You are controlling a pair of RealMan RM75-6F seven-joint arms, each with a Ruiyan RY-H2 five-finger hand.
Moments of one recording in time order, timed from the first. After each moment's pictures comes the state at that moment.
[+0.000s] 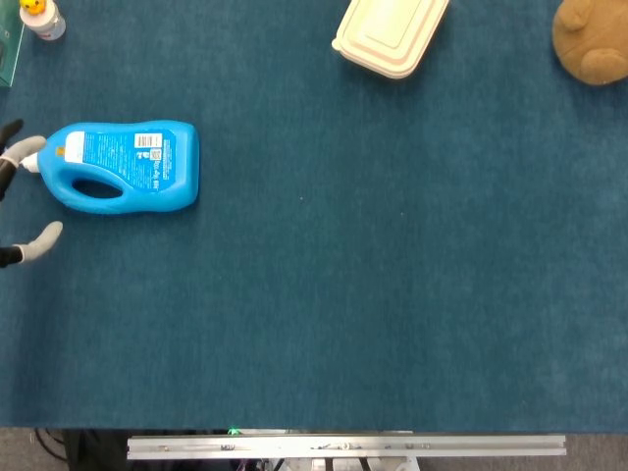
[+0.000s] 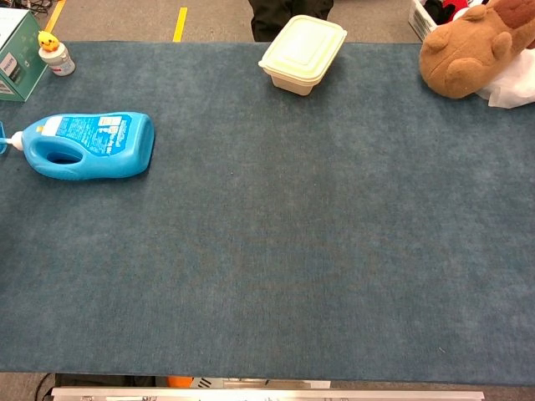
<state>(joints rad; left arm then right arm) -0.23 -1.09 -0.09 -1.70 1.43 1.32 -0.15 0.08 -0.98 0.14 -1.91 -1.39 1.48 0.05</state>
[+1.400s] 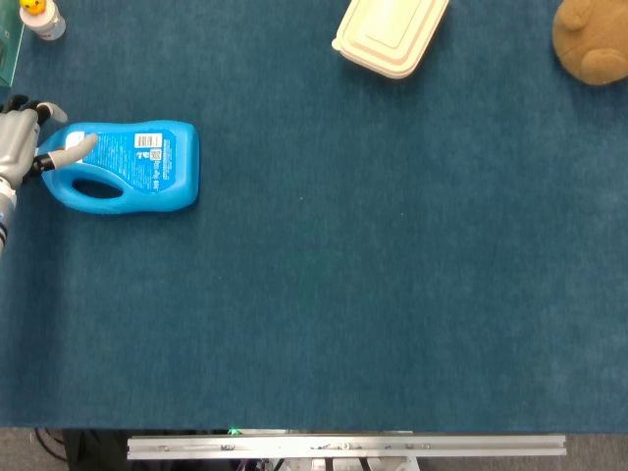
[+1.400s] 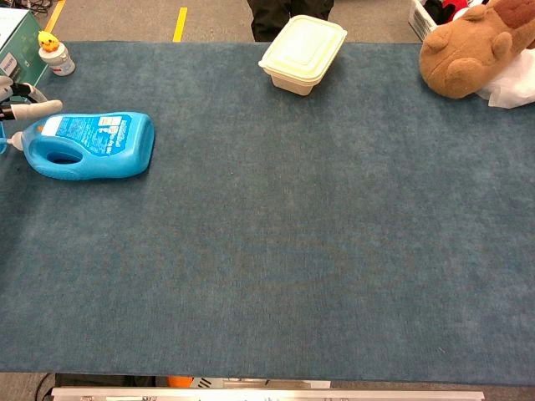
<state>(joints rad) -0.64 -1.31 -0.12 -1.22 0.82 0.70 0.15 0.07 -0.96 0.12 -1.89 -1.39 1.46 0.14</state>
